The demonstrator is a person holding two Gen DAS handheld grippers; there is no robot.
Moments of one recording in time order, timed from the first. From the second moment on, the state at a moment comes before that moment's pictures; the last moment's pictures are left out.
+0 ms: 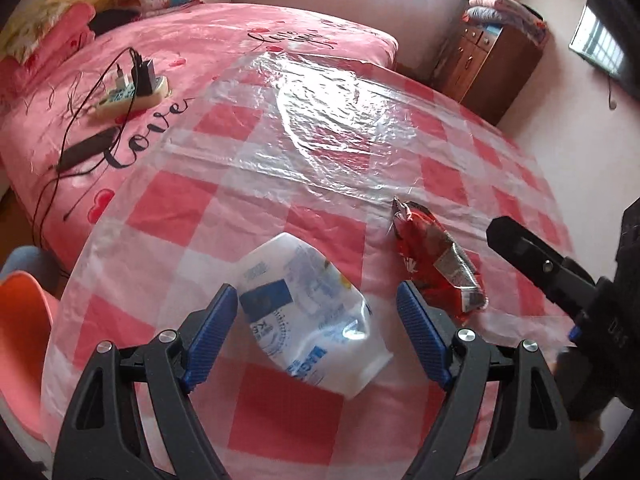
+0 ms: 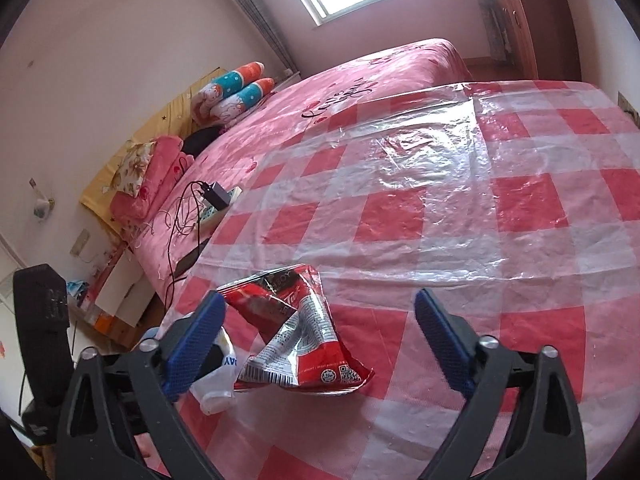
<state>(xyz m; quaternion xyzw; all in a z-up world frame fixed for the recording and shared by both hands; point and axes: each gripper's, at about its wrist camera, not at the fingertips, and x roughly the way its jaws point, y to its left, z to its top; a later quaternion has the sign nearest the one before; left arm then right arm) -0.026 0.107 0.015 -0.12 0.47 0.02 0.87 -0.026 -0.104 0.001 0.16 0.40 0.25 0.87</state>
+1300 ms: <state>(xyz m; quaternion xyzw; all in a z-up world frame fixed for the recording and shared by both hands) -0.075 0.154 0.011 -0.10 0.44 0.01 0.89 -0.029 -0.057 -0.019 0.06 0.43 0.25 0.87</state>
